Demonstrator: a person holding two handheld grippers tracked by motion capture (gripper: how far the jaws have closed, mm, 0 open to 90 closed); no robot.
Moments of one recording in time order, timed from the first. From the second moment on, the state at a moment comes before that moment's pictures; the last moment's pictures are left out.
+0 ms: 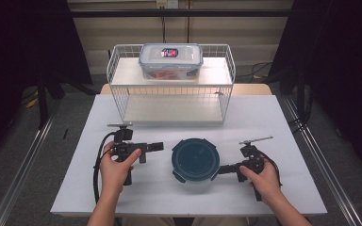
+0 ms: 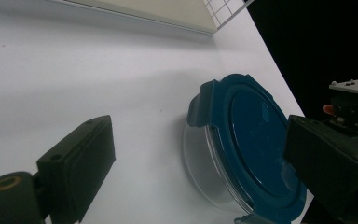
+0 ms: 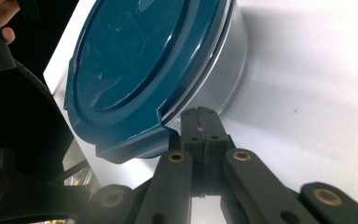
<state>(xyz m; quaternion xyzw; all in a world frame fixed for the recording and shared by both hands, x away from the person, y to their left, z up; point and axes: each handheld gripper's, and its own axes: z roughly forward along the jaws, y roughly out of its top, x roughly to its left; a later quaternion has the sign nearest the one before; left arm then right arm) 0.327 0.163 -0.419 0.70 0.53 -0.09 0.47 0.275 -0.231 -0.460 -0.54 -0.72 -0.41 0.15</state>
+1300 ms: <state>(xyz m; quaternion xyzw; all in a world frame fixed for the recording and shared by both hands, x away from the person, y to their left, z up) 0.316 0.181 -0.424 0.69 0.55 -0.10 0.47 0.293 -0.215 -0.461 -0.53 -0.73 -0.40 0.12</state>
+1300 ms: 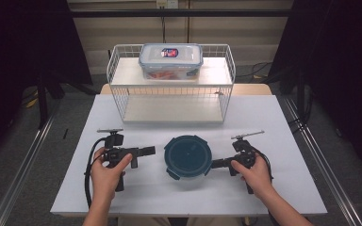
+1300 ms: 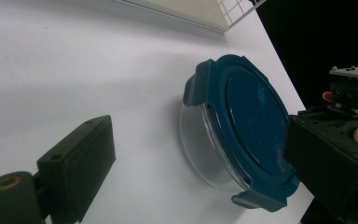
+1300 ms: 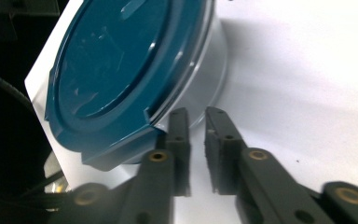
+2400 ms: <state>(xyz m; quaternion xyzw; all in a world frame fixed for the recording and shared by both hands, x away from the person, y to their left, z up) 0.322 0.148 -0.444 0.70 0.54 -0.17 0.43 0.296 -0.224 -0.449 -0.55 -0.68 -0.47 0.14</state>
